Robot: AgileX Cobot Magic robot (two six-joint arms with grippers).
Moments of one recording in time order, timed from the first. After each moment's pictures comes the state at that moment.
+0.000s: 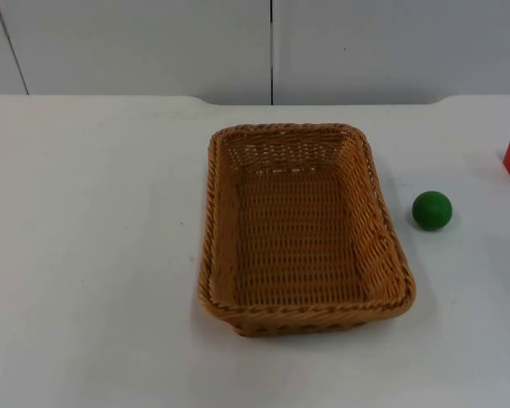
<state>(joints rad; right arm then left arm) 0.07 0.54 -0.76 0.03 0.90 0.03 0.00 0.50 -0.68 -0.06 0.92 0.02</state>
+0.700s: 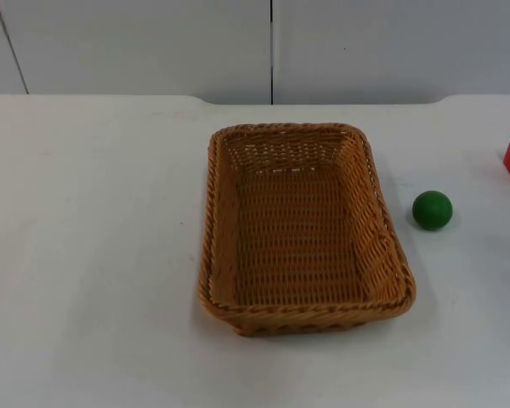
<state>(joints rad) 0.07 0.93 -0.78 0.03 0.77 0.02 0.00 0.92 -0.70 -0.14 0.77 0.06</state>
